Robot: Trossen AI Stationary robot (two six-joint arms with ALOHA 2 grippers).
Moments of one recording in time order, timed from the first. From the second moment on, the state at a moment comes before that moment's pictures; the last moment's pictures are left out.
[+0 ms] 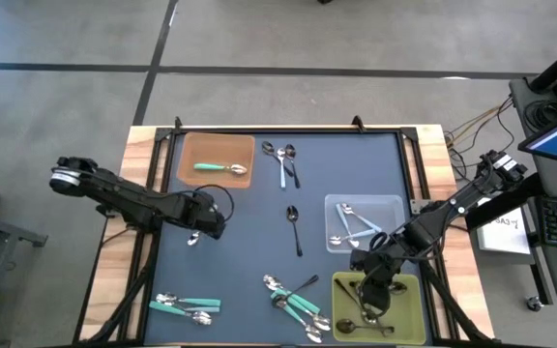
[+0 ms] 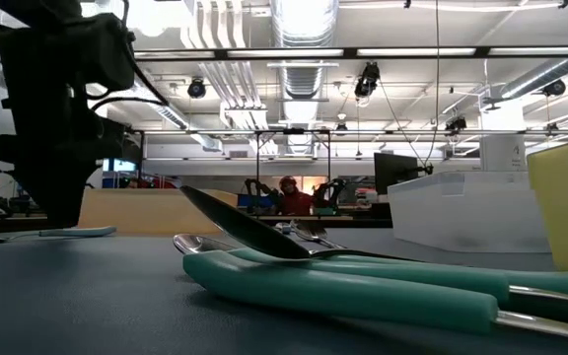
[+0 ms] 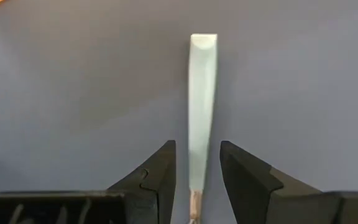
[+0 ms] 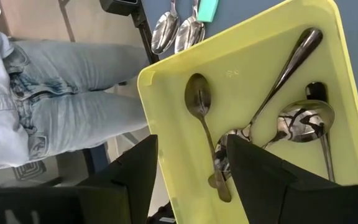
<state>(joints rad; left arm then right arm) -0.17 1.32 0.60 -0.80 -0.28 -1.26 0.60 1.31 0.94 -0.53 -0.30 1.11</state>
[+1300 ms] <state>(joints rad) -0.17 1.40 0.69 0.12 -0.33 -1.04 0.44 1.30 0.94 -0.55 -0.02 0.90</state>
